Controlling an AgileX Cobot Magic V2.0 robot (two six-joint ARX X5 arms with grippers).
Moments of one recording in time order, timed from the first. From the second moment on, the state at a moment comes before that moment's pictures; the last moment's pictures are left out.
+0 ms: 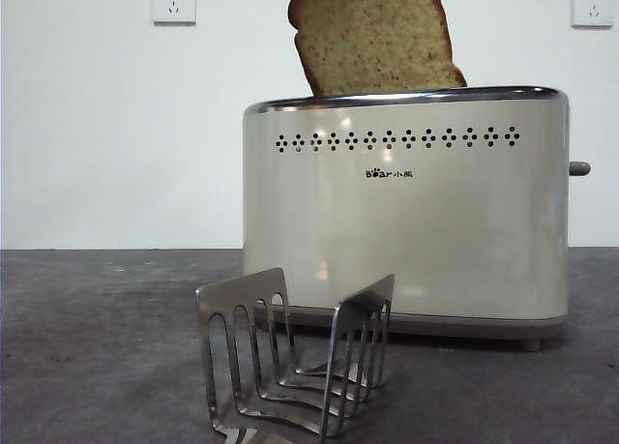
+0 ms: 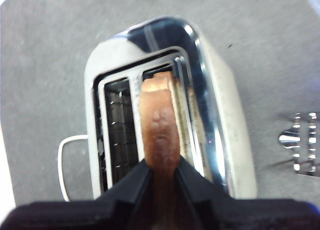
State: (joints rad) left arm -0.77 1.76 1.96 -1.09 0.19 1.18; right arm 0.03 0.57 0.83 -0.90 -0.03 0.16
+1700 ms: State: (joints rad) left arm -0.85 1.61 1.97 -1.01 0.05 0.93; right arm 0.03 0.58 0.83 -0.99 -0.08 0.13
